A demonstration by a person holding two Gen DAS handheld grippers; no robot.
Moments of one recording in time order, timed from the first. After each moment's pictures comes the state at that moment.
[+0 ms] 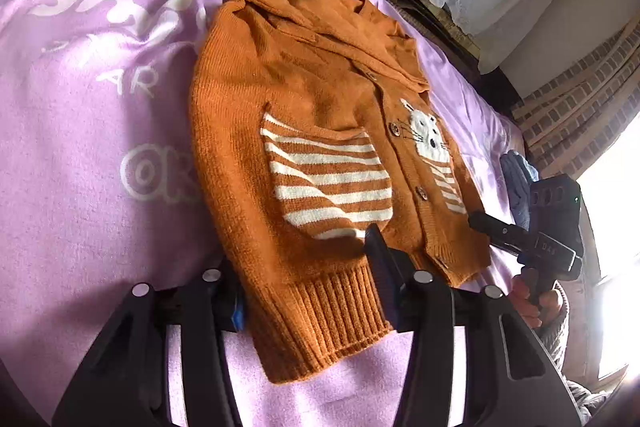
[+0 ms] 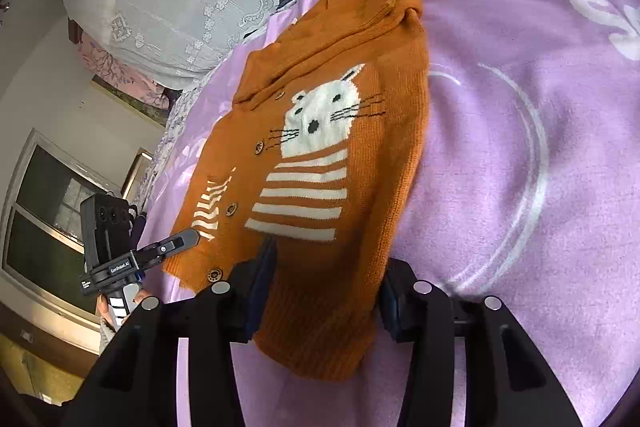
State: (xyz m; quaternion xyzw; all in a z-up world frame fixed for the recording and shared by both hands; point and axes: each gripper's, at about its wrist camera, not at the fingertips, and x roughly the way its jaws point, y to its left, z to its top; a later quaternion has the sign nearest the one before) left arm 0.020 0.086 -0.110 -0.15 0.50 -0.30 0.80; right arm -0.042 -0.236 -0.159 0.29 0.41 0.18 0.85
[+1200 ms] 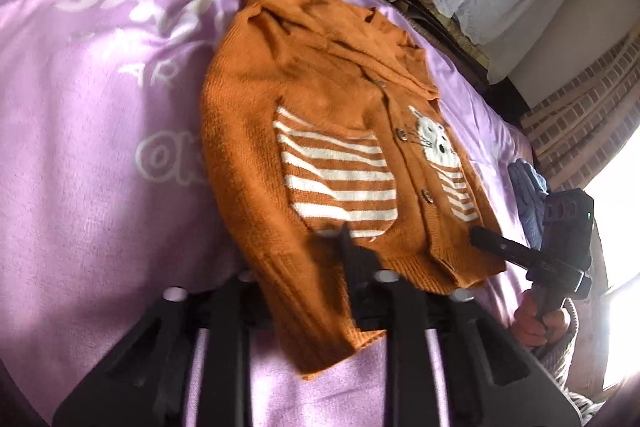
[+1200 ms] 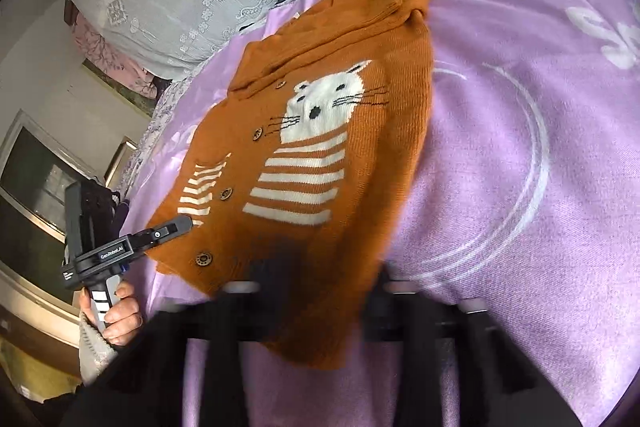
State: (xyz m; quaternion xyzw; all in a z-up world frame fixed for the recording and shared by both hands) left arm 0.006 0.092 -0.105 -0.14 0.48 -0.29 0.82; right arm -0.051 -0.226 -0.153 0.26 0.41 0.16 0.86
